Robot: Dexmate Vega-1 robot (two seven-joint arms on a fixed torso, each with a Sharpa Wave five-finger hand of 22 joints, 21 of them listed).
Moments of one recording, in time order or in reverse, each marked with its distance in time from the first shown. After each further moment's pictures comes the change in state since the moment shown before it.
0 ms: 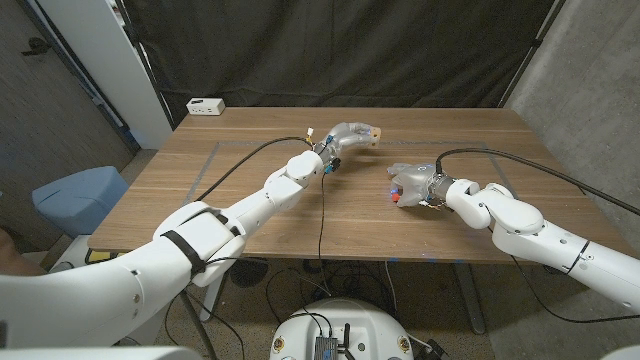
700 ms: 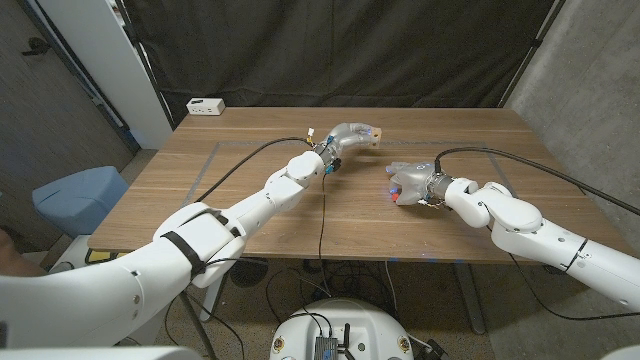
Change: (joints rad) left arm 0.005 0.000 0.001 -0.011 0.001 0.009 0.005; left_hand -0.017 0.002 0.000 0.000 -0.005 0.000 0.000 0.000 0.000 0.009 -0.002 -0.004 0.000 0.000 0.000 0.000 0.007 -0.005 0.005 0.000 0.000; right arm 0.011 0.009 -0.002 0.014 -0.001 0.018 -0.008; right_hand 0.020 0.001 0.012 -0.004 0.008 0.029 -0.007 0.041 0.028 0.005 0.005 0.000 0.000 0.000 0.000 0.000 0.000 0.004 -0.004 0.000 0.000
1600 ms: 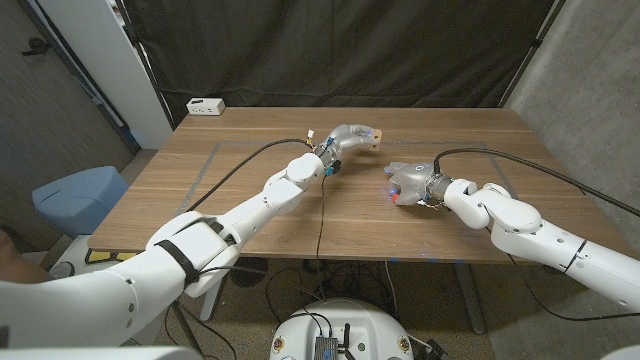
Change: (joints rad) left arm 0.042 0.039 -0.001 -0.108 0.007 0.049 0.018; left_hand 0.002 0.002 -0.004 0.004 -0.004 0.000 0.000 0.000 0.000 0.000 0.000 -0.003 0.000 0.005 -0.005 0.008 0.005 0.004 0.004 0.000 0.000; right arm -0.004 0.004 -0.002 0.005 0.003 0.013 -0.022; right_hand 0.024 0.005 0.016 0.008 0.000 0.035 0.011 0.072 0.051 0.021 0.000 0.000 0.000 0.016 -0.005 0.006 0.005 0.021 -0.032 0.000 0.000
